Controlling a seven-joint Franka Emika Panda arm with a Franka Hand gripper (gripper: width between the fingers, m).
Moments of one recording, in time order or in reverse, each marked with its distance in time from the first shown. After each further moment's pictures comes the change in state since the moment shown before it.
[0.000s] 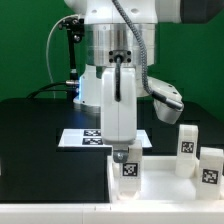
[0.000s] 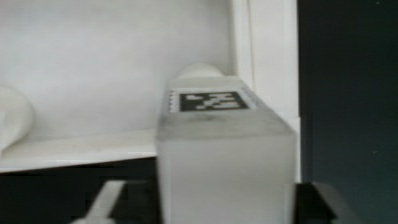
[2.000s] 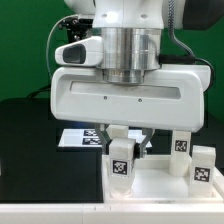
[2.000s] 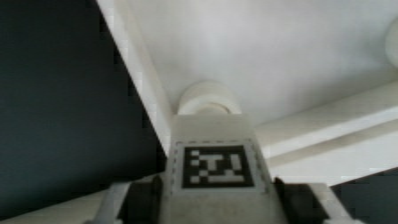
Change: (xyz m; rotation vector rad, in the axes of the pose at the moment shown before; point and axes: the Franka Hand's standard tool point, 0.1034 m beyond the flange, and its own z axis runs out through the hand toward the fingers) arm -0.004 0.009 0.004 -0.008 0.027 -1.288
